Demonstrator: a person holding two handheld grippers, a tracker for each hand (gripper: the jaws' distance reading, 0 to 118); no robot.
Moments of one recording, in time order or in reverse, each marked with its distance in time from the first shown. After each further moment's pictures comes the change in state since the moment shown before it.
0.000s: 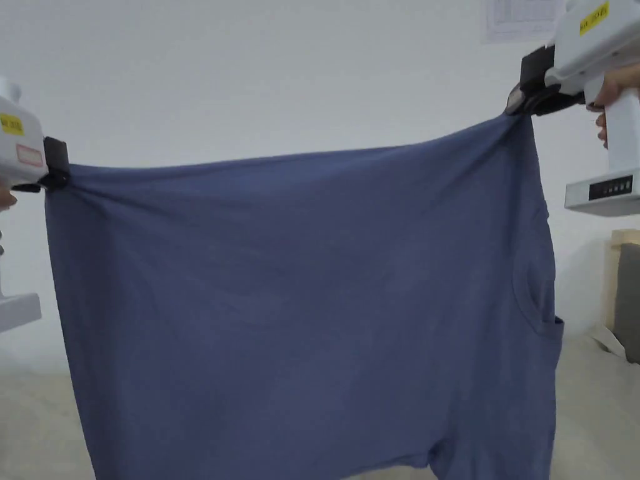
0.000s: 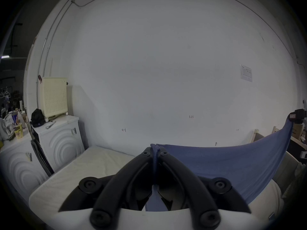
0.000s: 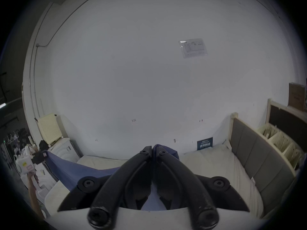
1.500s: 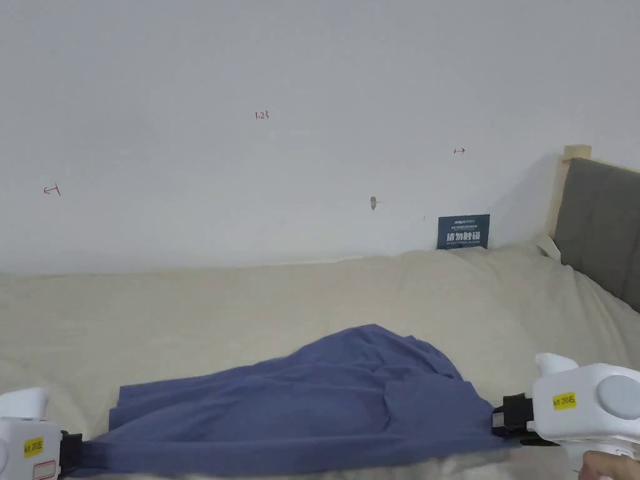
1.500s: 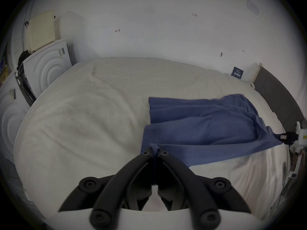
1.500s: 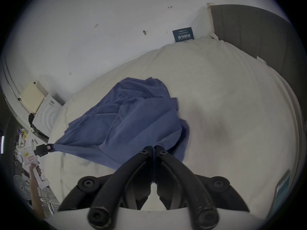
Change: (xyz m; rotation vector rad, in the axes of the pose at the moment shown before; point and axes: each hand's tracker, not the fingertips) left arm -0.031 -0.393 0.075 -0.644 -0.050 0.023; right arm 0.119 -0.460 0.051 -0.591 -0.088 -0.233
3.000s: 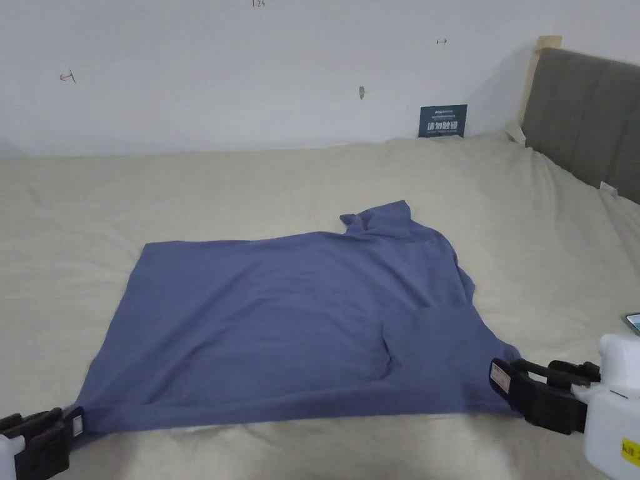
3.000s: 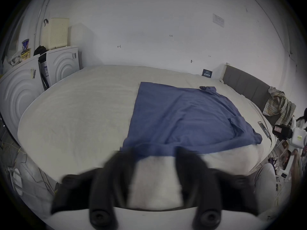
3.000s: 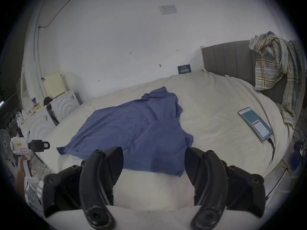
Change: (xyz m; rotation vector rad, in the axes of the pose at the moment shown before) left arm -0.041 -0.273 0.230 0.163 -0.122 -0.043; right arm -0.028 -0.323 0.229 0.350 0.039 0.178
